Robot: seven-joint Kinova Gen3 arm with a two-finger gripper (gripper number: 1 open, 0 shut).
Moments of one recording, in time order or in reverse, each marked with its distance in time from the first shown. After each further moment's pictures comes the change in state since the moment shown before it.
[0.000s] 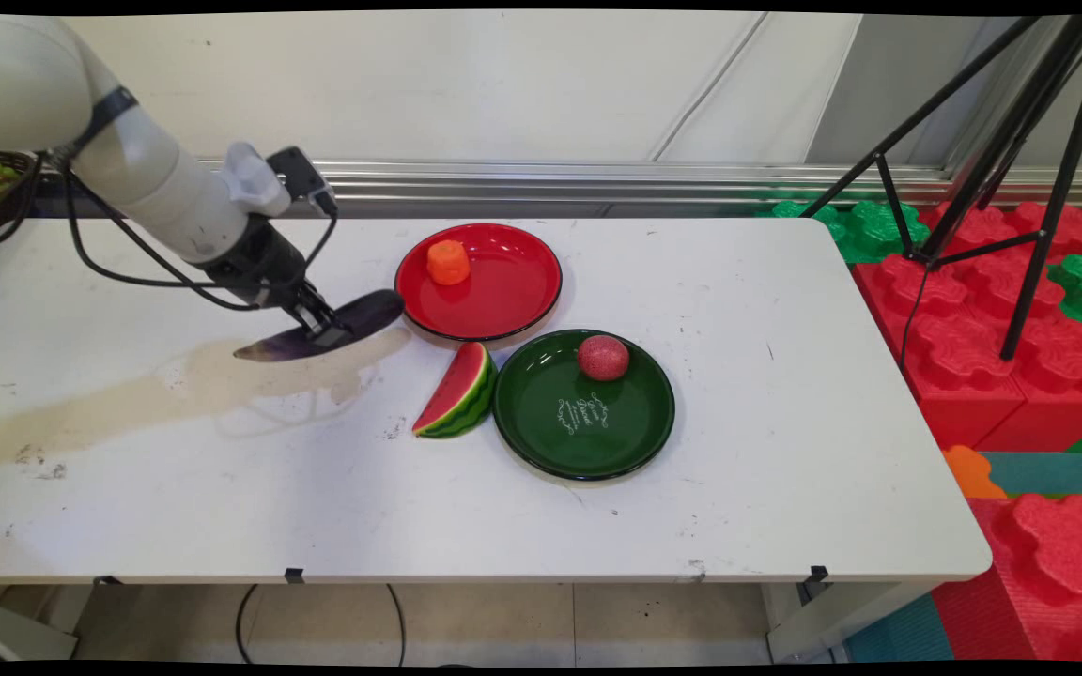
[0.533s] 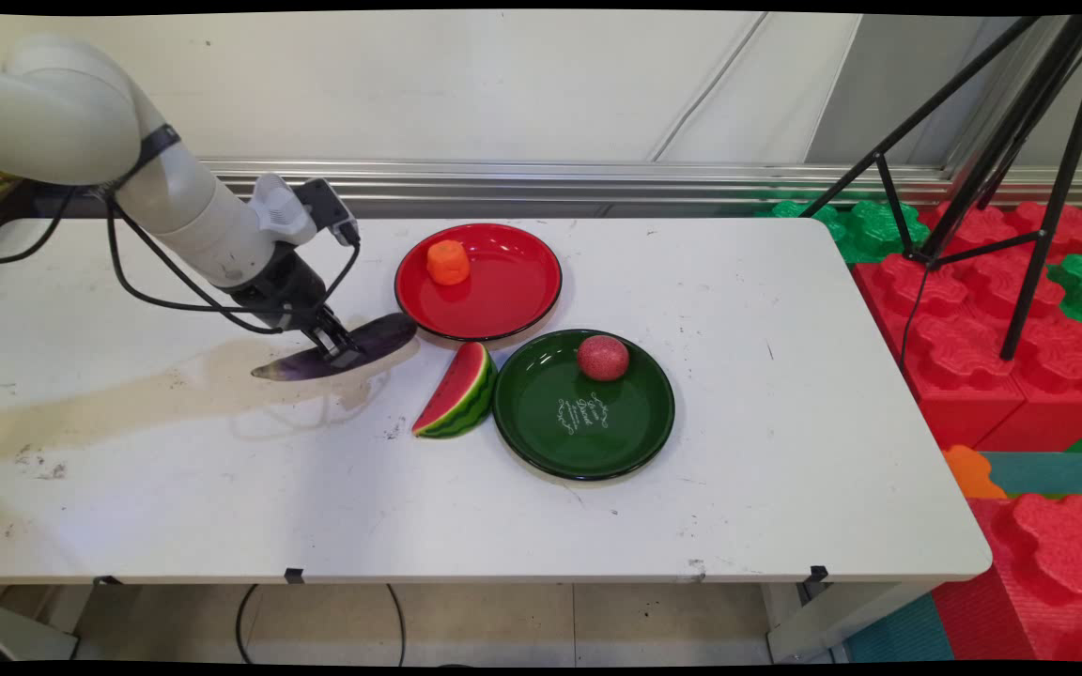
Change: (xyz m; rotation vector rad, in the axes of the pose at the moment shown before) arm 0.002 0.007 0.033 -0.023 -0.027 0.015
